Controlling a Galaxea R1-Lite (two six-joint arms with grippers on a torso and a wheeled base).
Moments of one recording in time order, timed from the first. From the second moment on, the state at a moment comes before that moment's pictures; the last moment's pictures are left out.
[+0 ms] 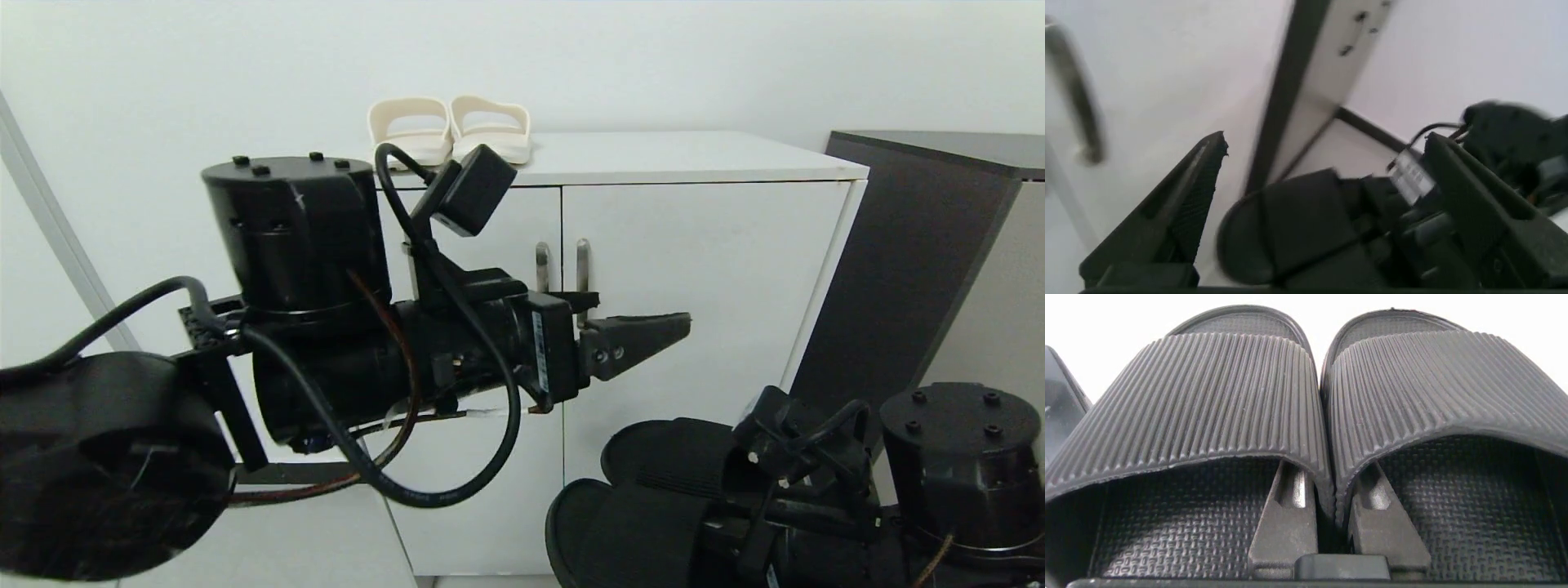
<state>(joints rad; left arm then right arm) -0.73 1.61 -0.97 -0.62 -0.38 -0.28 0.84 1.49 -0.52 -0.53 0.05 0.01</state>
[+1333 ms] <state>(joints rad) -0.59 1.84 -1.17 -0.62 -0.33 -0.35 0.84 1.49 -0.52 -0.54 0.05 0.01</state>
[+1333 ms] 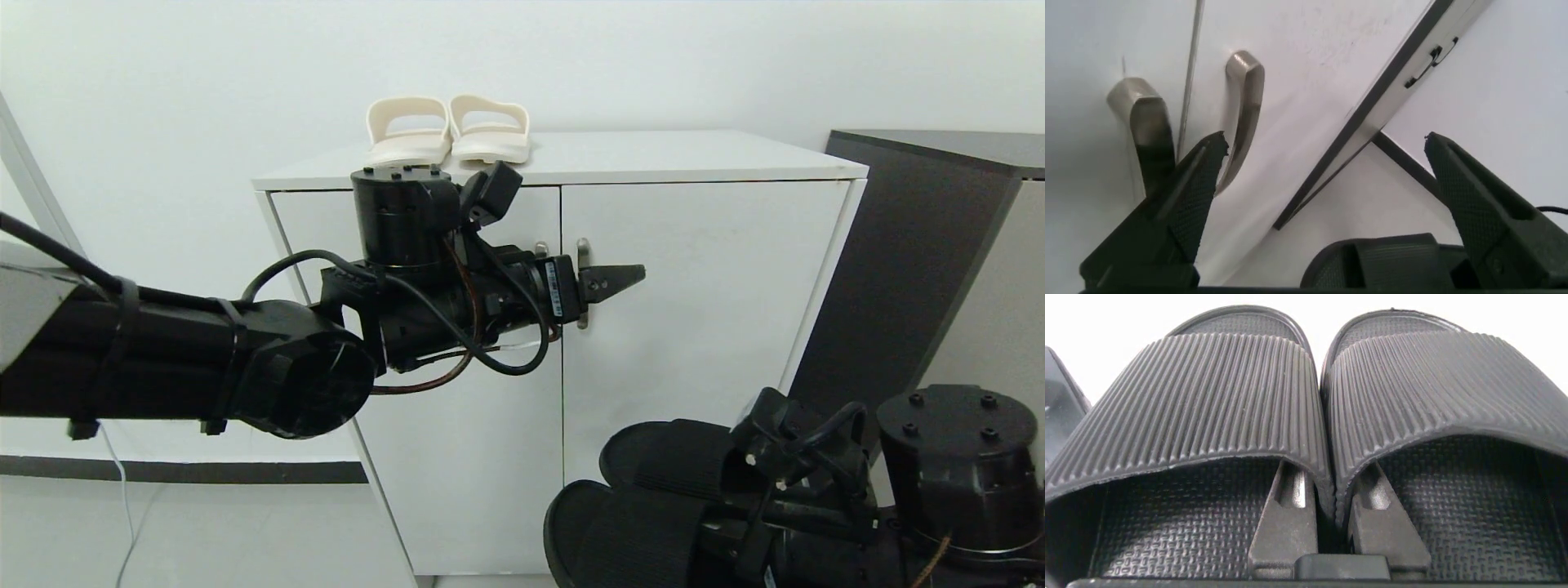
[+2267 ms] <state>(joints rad) -0.59 1.90 -1.22 -0.61 -0.33 -0.36 0.86 1.49 -0.51 -0.54 0.06 0.01</state>
